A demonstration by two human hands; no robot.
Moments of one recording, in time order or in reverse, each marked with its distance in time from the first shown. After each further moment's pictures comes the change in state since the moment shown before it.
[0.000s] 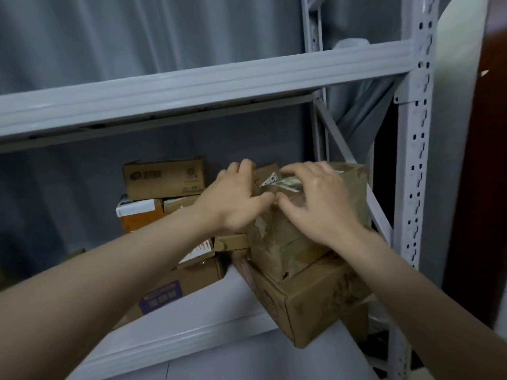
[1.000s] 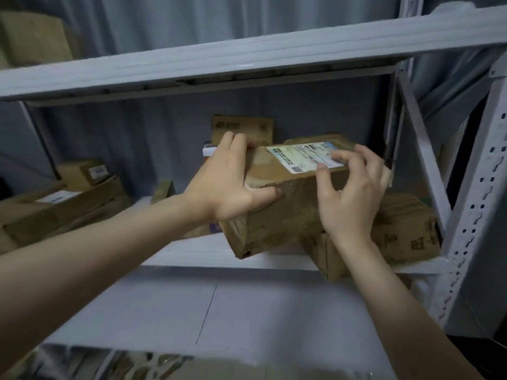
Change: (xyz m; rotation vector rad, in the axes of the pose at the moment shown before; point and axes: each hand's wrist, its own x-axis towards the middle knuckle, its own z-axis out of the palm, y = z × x) left_hand -0.156 -0.012 -0.047 -0.017 0.270 -0.118; right_hand -0.078 -0.083 -0.001 0.442 0.263 0.282
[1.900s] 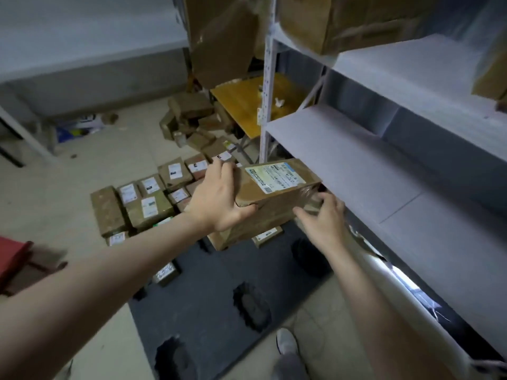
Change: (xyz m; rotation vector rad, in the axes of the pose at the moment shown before) left_hand -0.540 -0.217 -0.056 0.394 -0.072 -1.049; right_hand -0.484 -0.107 0.193 0.125 -1.454 0.217
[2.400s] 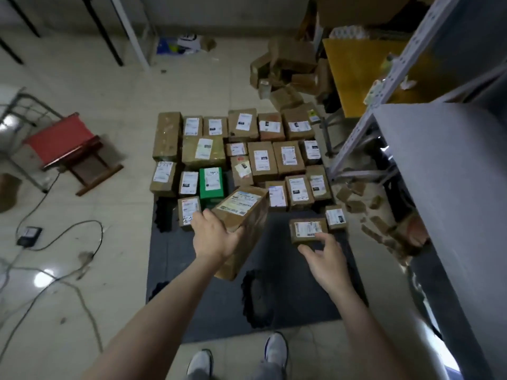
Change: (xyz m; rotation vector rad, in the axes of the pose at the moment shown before) left_hand -0.075 -0.128 0.216 -0.064 0.092 -1.179; right_hand 0.082 0.100 0.171 -0.153 -0.628 0.014
